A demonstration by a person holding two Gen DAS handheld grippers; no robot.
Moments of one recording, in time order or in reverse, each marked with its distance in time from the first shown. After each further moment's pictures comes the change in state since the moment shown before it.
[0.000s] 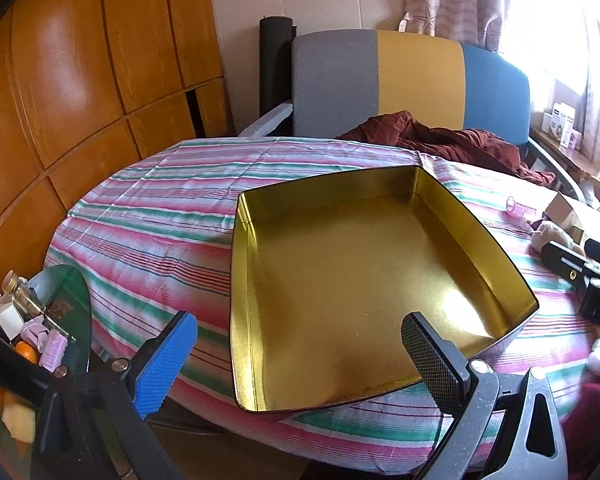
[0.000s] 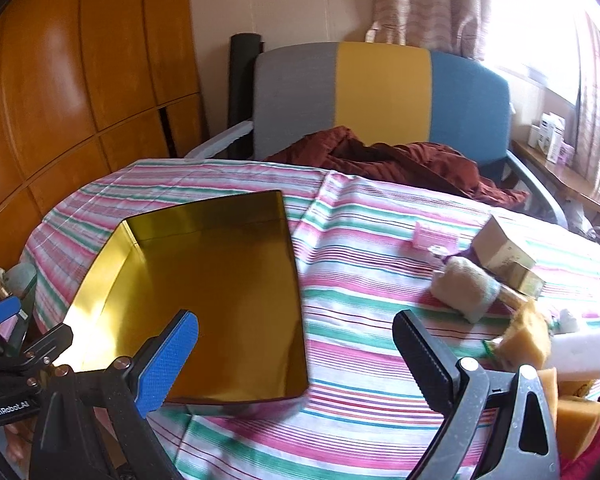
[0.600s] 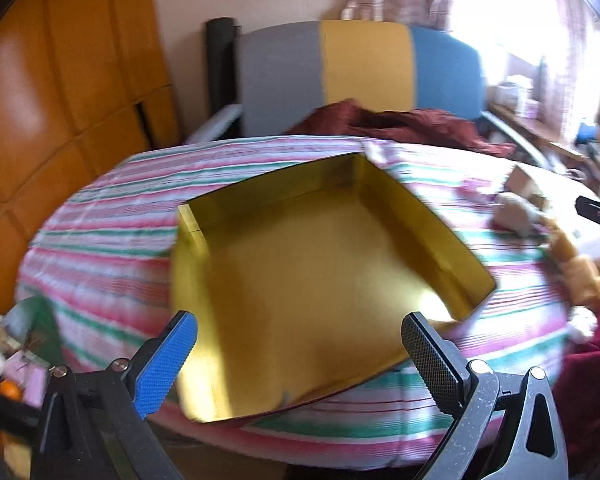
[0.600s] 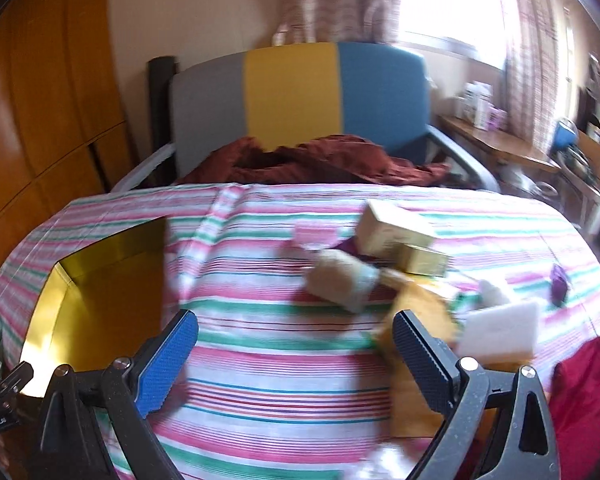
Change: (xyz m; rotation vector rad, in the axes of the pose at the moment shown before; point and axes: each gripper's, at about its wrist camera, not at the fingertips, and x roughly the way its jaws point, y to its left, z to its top) left arm 0.001 -0.033 0.006 0.125 0.019 -0.171; right arm -0.040 -0.116 -0.002 0.195 -0.013 -0.196
